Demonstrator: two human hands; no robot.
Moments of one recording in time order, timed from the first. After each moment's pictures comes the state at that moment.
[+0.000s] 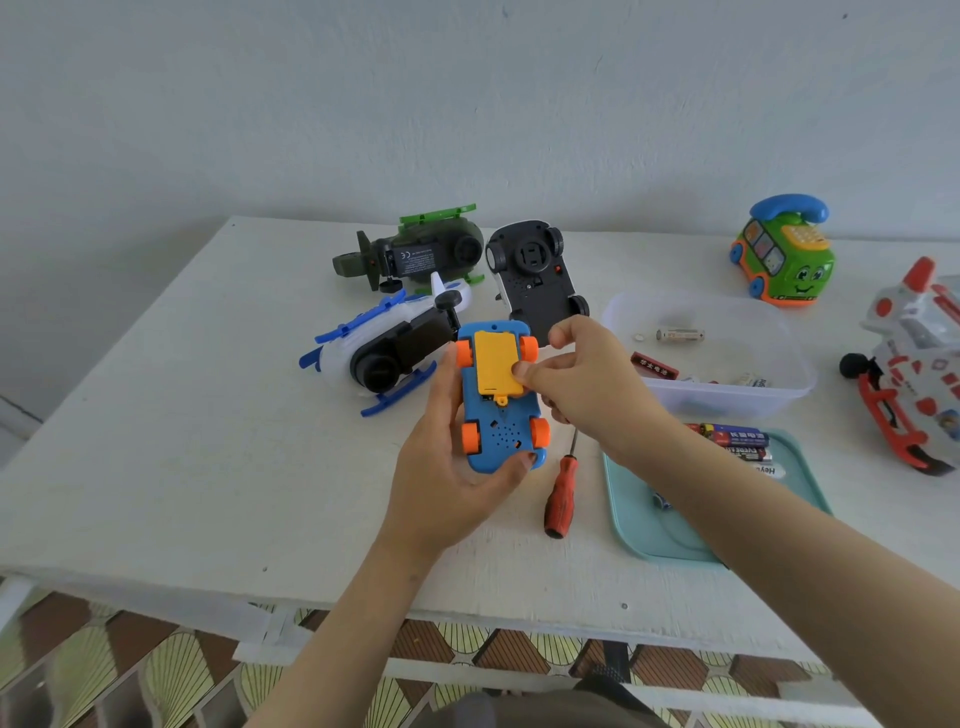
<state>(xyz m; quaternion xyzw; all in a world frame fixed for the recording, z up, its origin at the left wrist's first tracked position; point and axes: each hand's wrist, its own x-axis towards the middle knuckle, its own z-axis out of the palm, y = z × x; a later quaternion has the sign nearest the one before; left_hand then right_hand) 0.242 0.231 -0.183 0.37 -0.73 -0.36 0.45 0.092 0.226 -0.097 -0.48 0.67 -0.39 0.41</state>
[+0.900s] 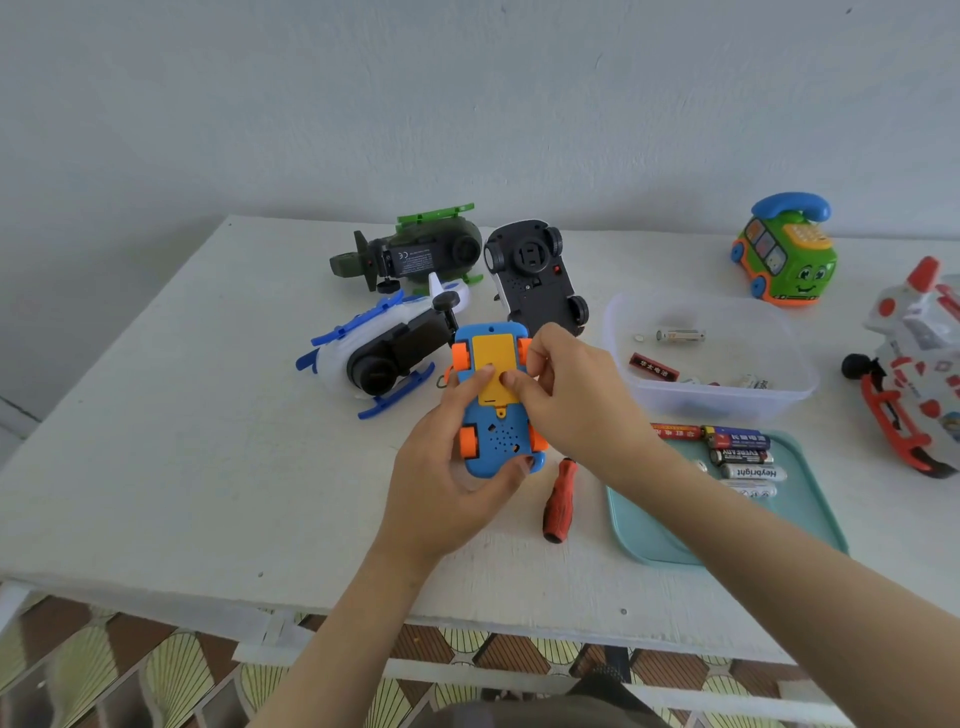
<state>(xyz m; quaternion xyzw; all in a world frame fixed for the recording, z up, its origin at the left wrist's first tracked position) 0.244 0.233 -0.186 0.39 -0.75 -0.30 0.44 0.093 0.227 -0.112 -0.65 0.67 -0.31 0.19</state>
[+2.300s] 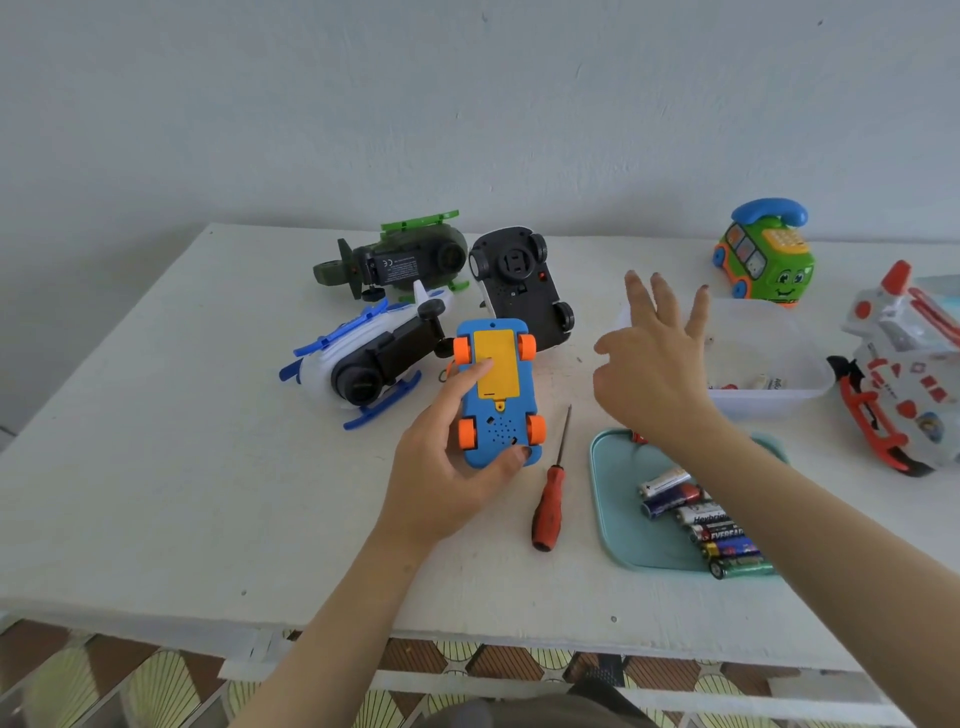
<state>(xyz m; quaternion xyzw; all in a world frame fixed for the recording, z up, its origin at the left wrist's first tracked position) 0.233 0.215 -0.187 0.36 -0.73 -0.36 0.46 0.025 0.208 -0.116 -0.63 0.78 0.00 -0.07</state>
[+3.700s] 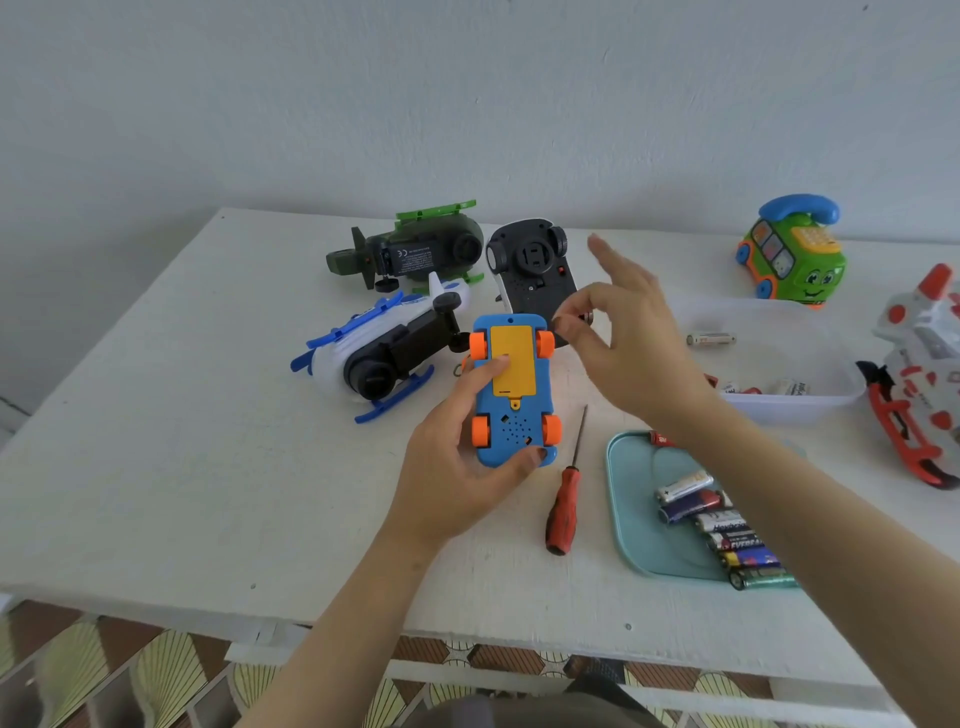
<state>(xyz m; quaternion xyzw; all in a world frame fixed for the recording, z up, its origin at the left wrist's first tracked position) 0.235 0.215 -0.182 0.36 -0.72 -0.38 0.45 0.053 0.202 -0.092 -0.67 0.66 -0.33 0.09</state>
